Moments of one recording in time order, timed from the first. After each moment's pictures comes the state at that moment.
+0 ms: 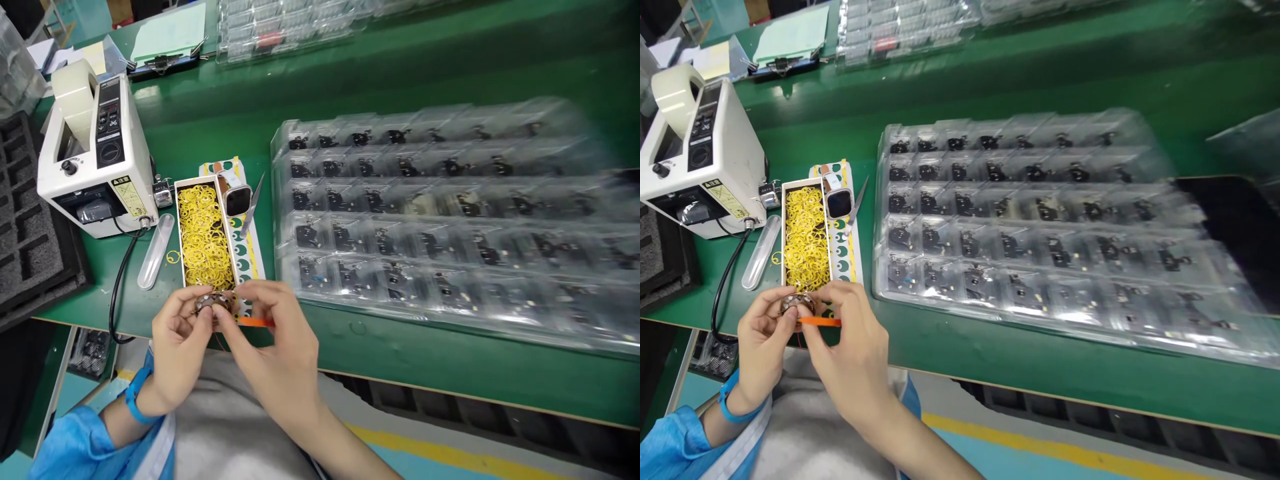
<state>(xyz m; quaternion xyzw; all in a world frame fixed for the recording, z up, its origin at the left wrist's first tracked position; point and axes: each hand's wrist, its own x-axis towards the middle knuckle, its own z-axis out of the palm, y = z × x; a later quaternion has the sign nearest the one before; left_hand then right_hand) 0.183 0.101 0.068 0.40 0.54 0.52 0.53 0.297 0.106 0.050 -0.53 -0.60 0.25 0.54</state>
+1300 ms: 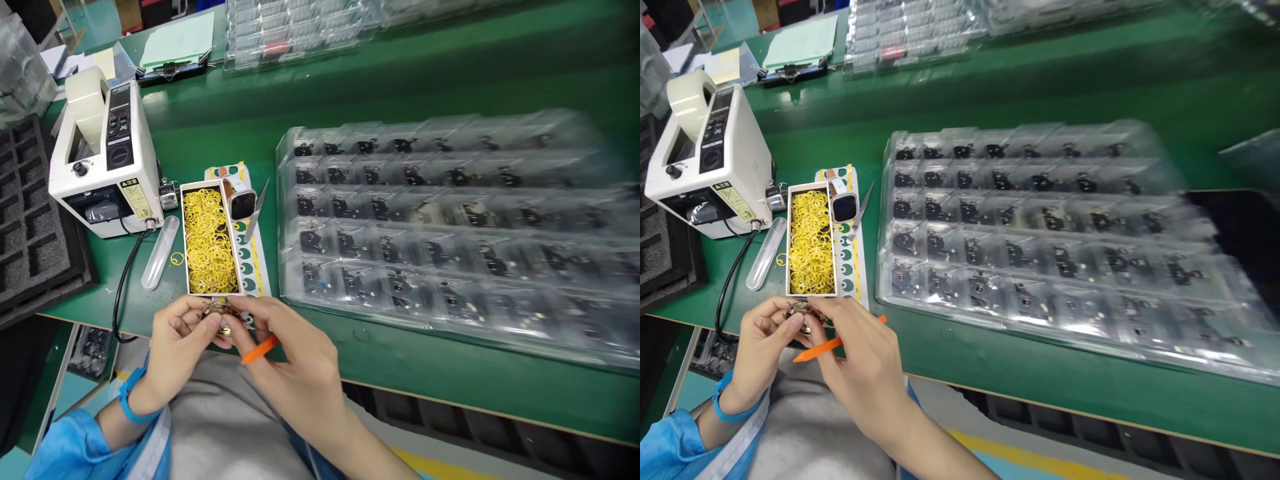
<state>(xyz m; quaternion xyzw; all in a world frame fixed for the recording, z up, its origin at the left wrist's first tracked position) 0.170 0.104 0.072 0.34 0.50 0.48 0.64 0.310 0.108 0.056 -0.44 -0.70 0.19 0.53</state>
